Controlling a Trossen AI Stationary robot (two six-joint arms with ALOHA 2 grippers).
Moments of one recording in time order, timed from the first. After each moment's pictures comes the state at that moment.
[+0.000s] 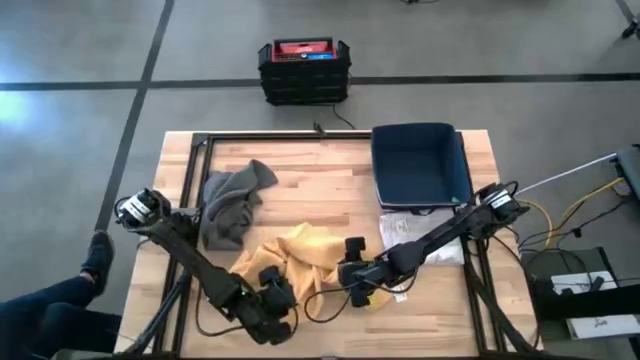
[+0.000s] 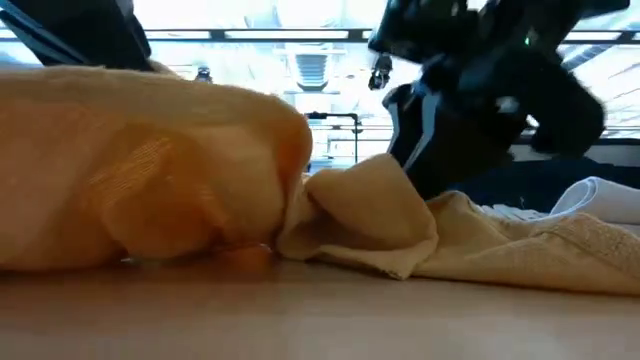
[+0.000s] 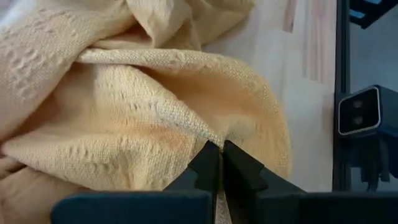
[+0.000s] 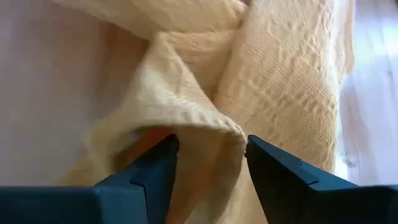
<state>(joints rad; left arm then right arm) -0.74 1.74 1.18 -0.43 -0.50 -0.93 0.45 1.95 1.10 -0.20 0.40 0.12</state>
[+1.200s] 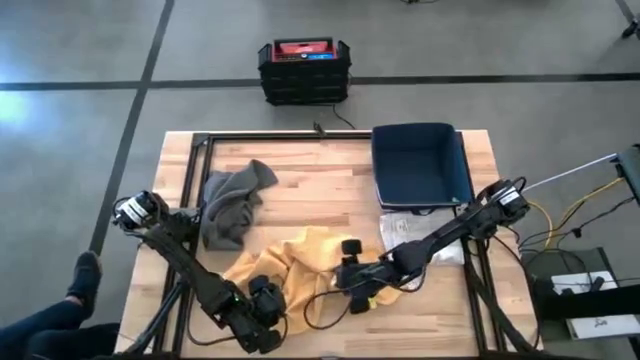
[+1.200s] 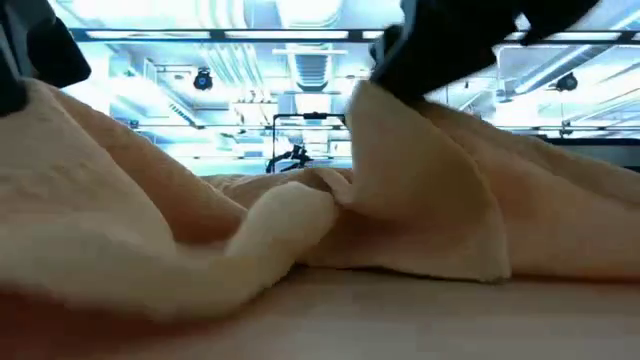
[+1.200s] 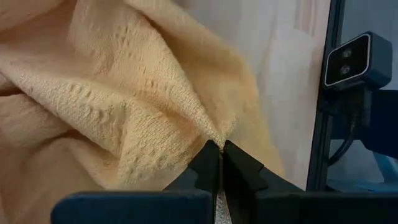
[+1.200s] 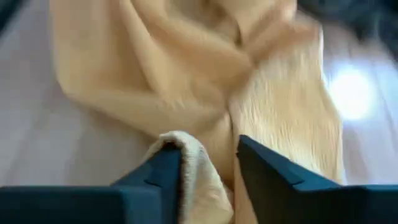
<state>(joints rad) -0.81 1.74 1.15 -0.45 -0.41 -1.07 0.46 1.86 1.15 -0.13 0.36 0.10</state>
